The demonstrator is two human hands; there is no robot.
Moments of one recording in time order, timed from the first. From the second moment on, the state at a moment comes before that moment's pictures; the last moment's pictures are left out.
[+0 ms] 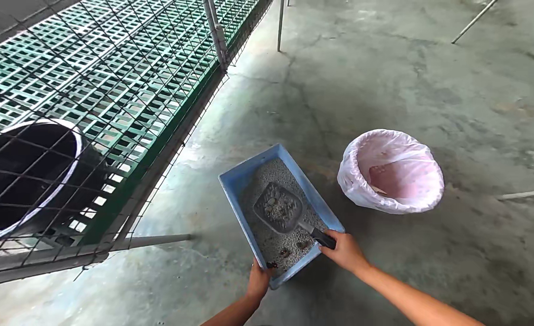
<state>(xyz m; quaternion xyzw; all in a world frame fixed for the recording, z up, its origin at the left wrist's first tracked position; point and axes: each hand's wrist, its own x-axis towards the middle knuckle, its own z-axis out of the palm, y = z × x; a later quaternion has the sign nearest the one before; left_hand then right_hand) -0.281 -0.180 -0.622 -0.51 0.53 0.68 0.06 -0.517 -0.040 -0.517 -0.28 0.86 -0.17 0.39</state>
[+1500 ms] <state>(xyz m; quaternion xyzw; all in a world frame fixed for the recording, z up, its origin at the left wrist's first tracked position) -0.337 -0.335 -0.584 -0.40 0.62 0.66 -0.14 -0.529 0.006 -0.482 -0.03 0.85 -0.18 0.49</state>
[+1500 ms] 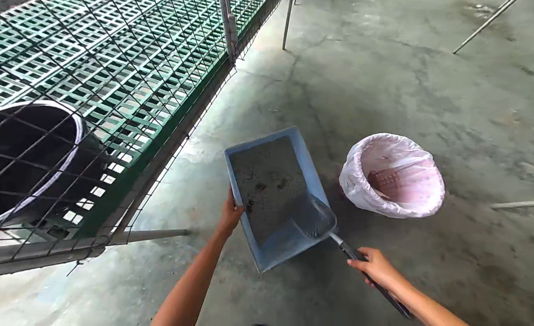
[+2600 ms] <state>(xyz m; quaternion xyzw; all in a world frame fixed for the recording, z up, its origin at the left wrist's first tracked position) -0.306 -0.319 -0.612 -0.55 0.42 0.71 -0.13 -0.499 -0.072 -0.518 -0.23 0.84 -0.31 0.38</state>
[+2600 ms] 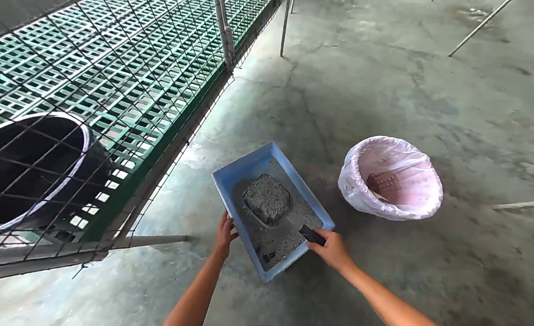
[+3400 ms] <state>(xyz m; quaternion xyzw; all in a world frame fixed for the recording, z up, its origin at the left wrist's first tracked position) -0.279 -0.201 -0.637 -0.53 0.49 0.69 0.03 -0.513 -0.080 -0.506 -0.24 0.85 -0.27 0.39</state>
